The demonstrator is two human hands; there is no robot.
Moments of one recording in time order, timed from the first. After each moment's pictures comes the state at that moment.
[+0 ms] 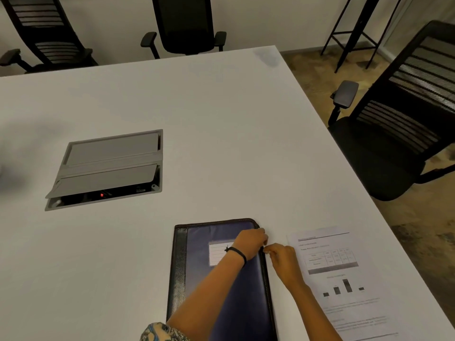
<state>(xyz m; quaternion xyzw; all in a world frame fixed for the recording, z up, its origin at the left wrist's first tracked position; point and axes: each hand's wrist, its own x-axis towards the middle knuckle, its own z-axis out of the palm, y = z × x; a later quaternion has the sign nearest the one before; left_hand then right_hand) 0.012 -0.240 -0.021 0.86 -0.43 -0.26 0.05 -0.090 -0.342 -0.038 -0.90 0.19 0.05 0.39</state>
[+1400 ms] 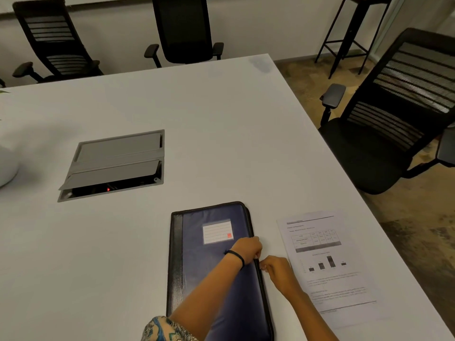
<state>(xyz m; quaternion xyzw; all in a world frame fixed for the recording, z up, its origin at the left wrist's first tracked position) -0.060 -0.230 -0.005 0.85 -0.43 -0.31 -0.02 -0.167 -0.329 -0.030 -0.87 0.19 0.16 0.43</state>
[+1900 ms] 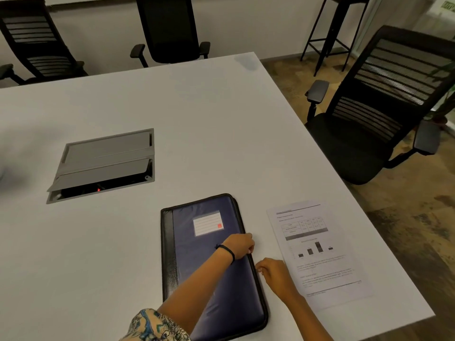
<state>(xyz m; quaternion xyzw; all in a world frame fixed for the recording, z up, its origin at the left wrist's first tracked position) -0.071 -0.225 -0.003 0.83 -0.44 -0.34 -0.02 -0.210 -0.325 -0.029 -0.90 0.16 0.13 0.39</state>
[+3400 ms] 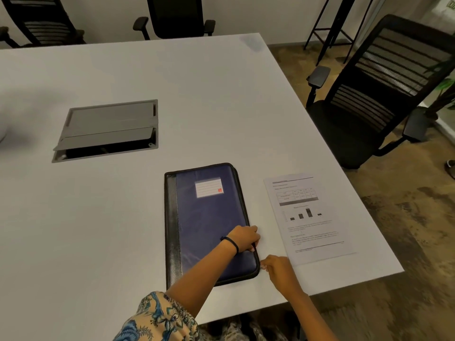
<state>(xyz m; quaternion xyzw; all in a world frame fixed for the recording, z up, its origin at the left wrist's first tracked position) -0.162 -0.203 -0.017 0.81 -0.50 -0.30 -0.04 -0.308 -0.303 -0.028 -0.92 0.15 0.15 0.33</state>
